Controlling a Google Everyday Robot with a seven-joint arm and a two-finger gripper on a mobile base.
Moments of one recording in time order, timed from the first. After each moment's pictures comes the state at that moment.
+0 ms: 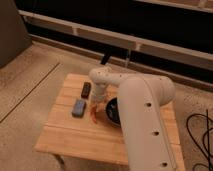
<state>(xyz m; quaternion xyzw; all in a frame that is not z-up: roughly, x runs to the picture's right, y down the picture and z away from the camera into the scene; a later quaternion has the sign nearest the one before) -0.066 0.122 0.911 -0.36 0.26 0.67 0.60</state>
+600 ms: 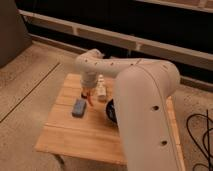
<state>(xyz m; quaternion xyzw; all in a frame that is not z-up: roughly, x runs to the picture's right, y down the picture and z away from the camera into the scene) -0.109 -0.002 0.830 -0.24 0.16 0.64 0.71</state>
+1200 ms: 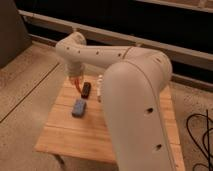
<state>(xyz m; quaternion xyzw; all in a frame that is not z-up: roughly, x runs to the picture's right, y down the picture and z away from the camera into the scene) -0.209 -0.055 0.797 -0.24 0.12 0.57 0.78</state>
